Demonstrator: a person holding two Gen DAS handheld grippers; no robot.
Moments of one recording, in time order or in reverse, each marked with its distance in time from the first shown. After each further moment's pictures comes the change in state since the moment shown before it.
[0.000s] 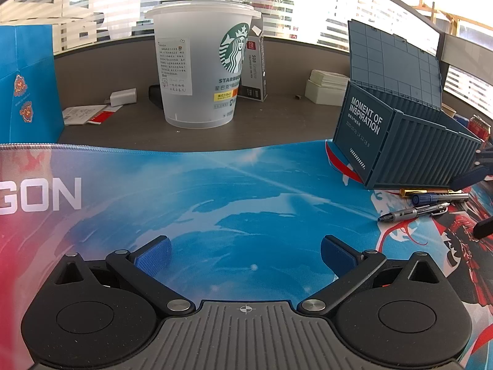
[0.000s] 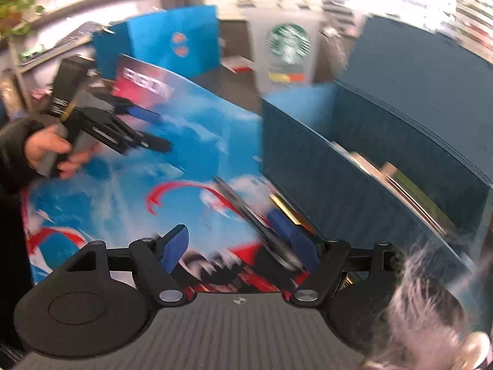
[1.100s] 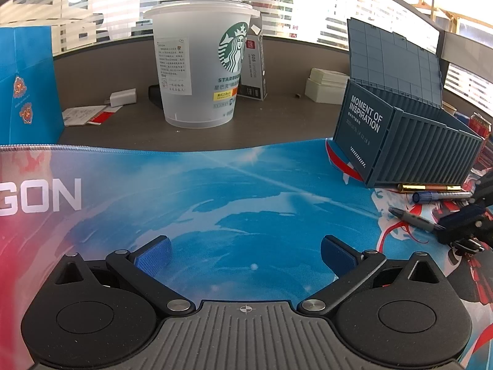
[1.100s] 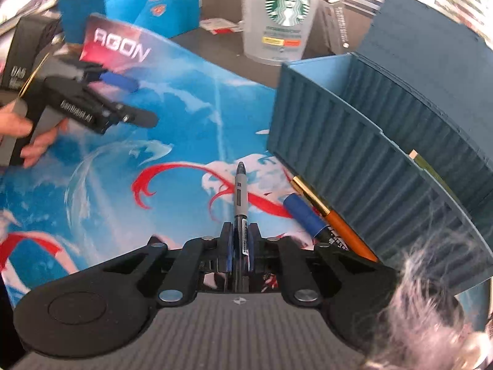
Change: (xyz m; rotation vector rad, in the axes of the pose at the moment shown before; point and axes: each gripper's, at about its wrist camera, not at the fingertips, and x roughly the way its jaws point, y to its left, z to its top) left arm 0.000 -0.001 0.000 0.007 0.003 0.006; right arm 0.040 0.034 0.011 0.009 0.185 -0.184
